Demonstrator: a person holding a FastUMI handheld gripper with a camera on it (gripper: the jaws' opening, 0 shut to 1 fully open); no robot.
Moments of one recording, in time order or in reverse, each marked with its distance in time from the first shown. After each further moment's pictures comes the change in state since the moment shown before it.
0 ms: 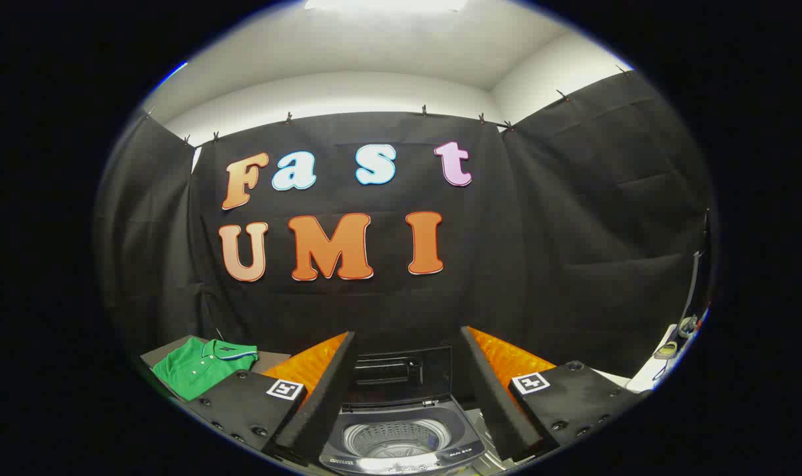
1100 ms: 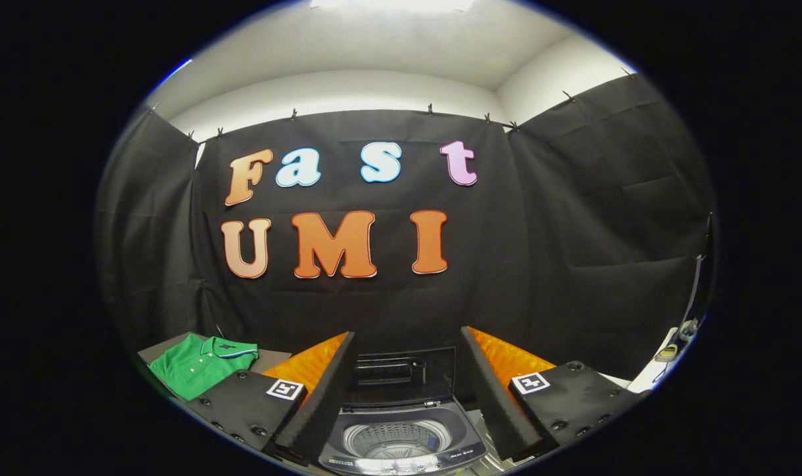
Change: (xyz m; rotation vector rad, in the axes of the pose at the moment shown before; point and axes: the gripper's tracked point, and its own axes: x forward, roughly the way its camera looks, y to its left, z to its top) arm 0.005 0.010 -0.005 -0.012 0.003 0.011
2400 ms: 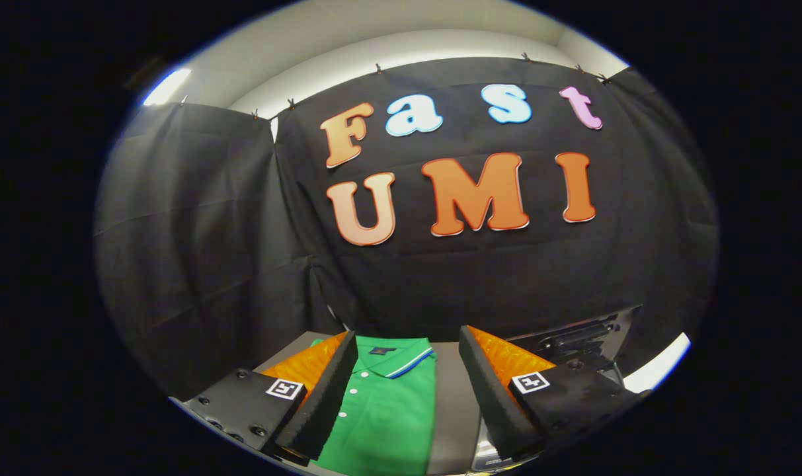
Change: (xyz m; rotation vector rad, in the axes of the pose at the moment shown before) arm 0.060 0.362 -0.067 0.072 0.256 0.457
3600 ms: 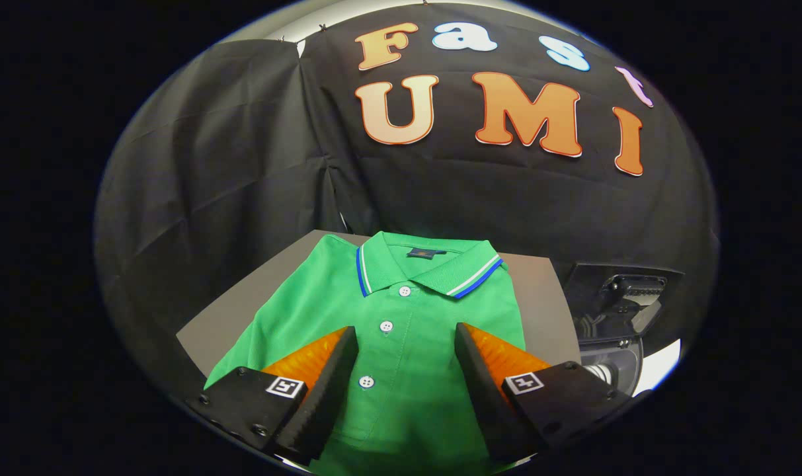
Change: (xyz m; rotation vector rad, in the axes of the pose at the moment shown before) arm 0.064 0.038 -0.150 -0.100 0.343 0.022
